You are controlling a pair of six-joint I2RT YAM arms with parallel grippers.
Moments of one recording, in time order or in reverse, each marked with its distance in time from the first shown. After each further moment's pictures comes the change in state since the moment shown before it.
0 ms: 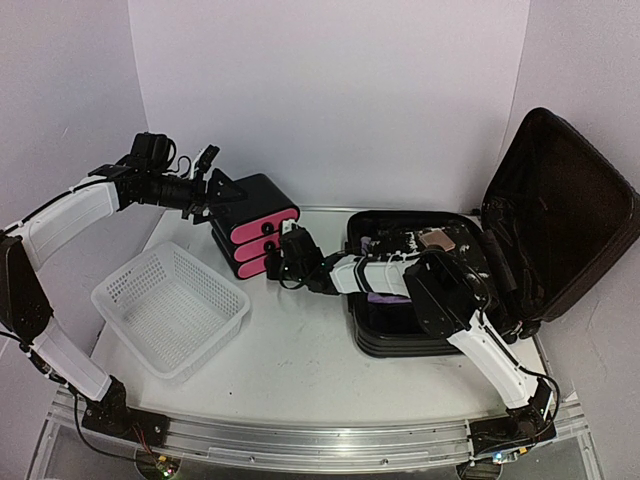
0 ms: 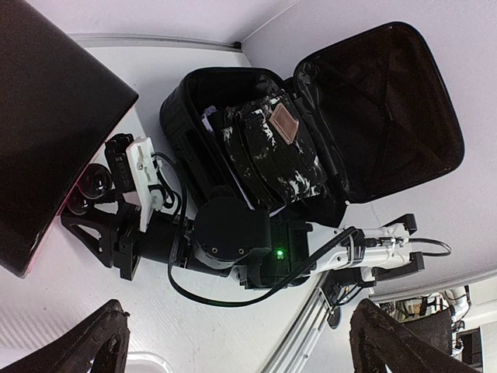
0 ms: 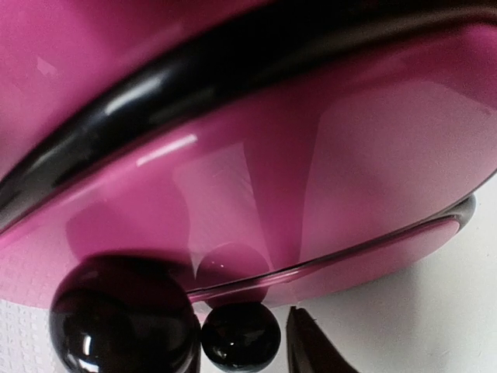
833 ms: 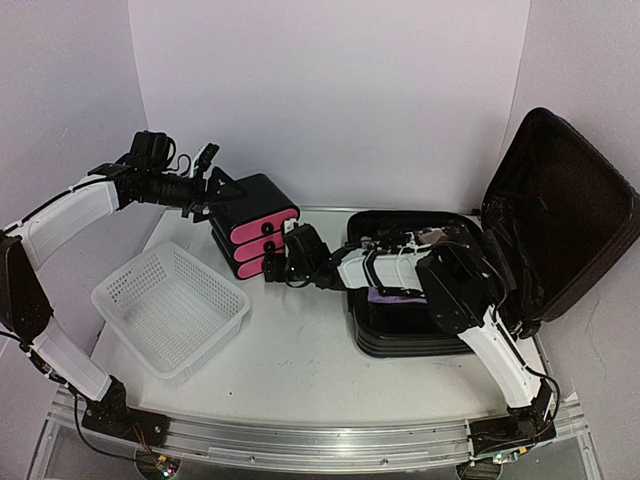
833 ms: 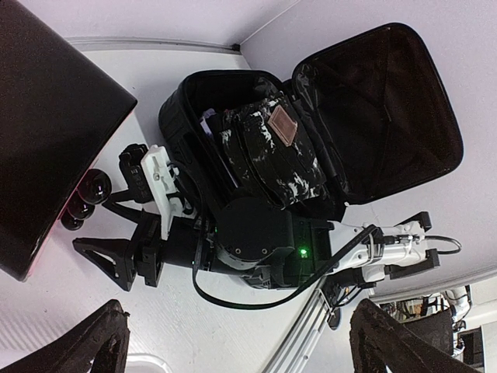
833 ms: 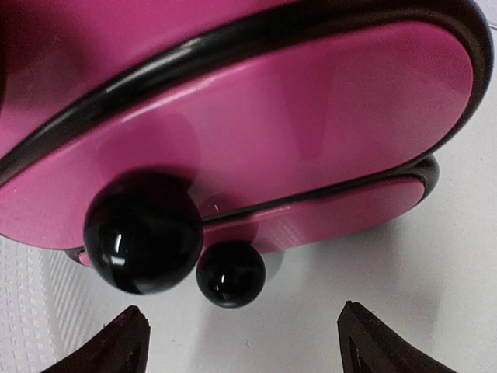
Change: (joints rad) left arm 0.000 0.001 0.010 0.000 0.000 0.000; right arm 0.000 -0.122 -0.132 -0.073 -0.035 -0.062
